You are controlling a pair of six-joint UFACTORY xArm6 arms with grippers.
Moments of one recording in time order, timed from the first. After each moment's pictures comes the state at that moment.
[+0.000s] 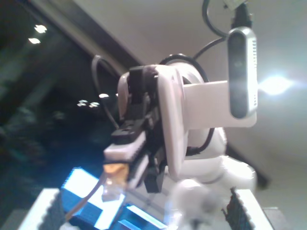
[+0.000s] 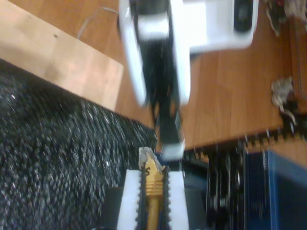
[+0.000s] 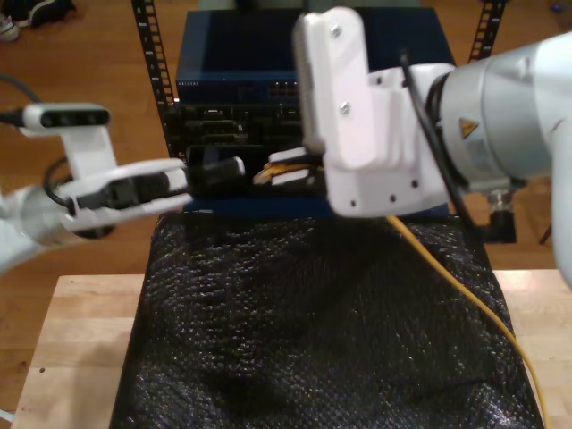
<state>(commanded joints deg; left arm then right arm) 22.6 5.0 -50.7 -85.8 131.9 -268.4 32.0 -41.8 -42.7 31.0 39.8 -89.1</state>
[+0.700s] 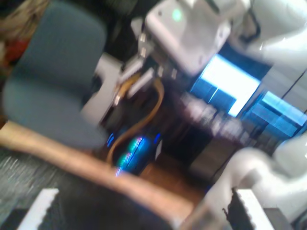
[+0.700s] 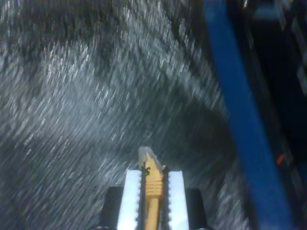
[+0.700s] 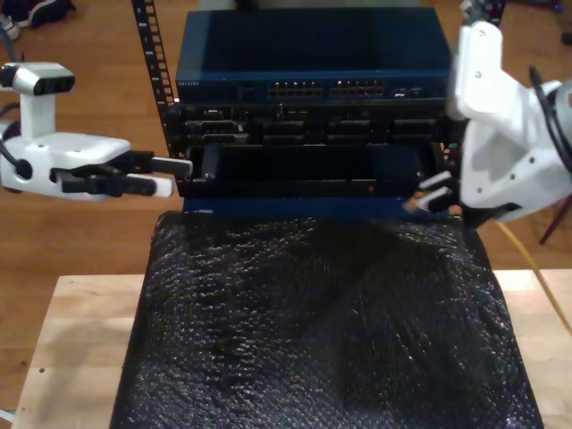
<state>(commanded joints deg) 26.9 -0.2 -64.9 -60.1 114.4 -266.5 3.0 -35.0 -44.7 30.9 63.8 -84.2</state>
